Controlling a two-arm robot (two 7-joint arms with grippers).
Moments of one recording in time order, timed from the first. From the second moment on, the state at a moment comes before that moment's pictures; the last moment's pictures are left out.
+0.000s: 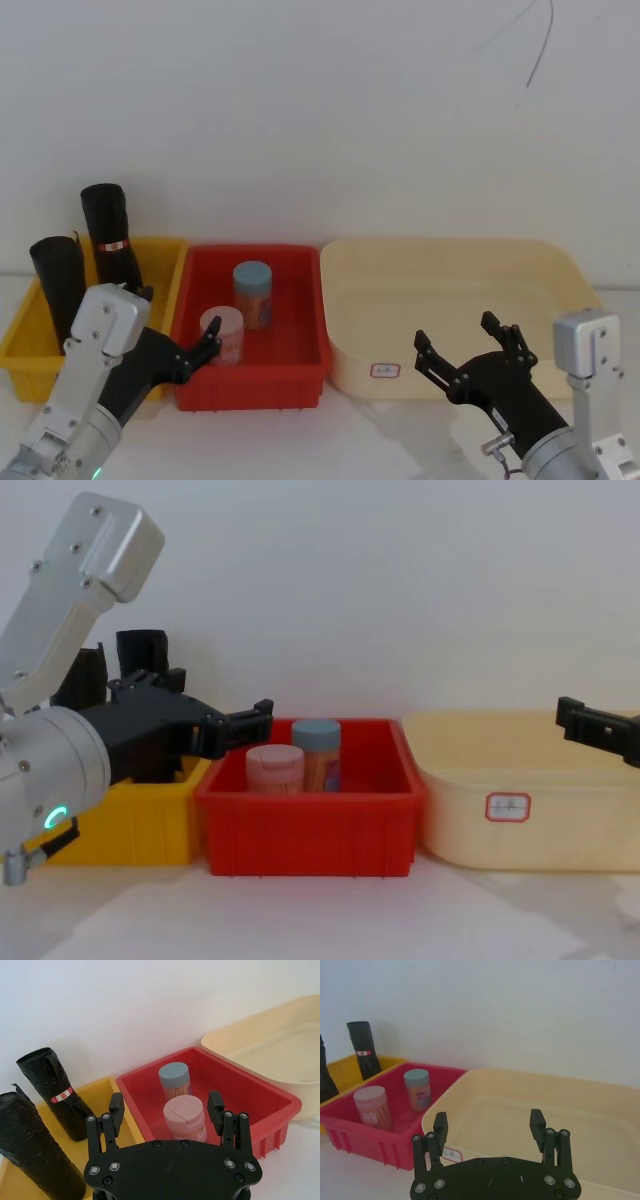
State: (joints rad) left arm -0.24 0.38 0.45 -1.63 -0.20 0.01 -0.01; right arm -0.01 0.34 -0.23 -1.77 0.29 0.03 0.07
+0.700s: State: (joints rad) left arm -0.24 0.38 0.45 -1.63 -0.20 0.01 -0.01; right arm -0.01 0.34 -0.23 -1.77 0.29 0.03 0.07
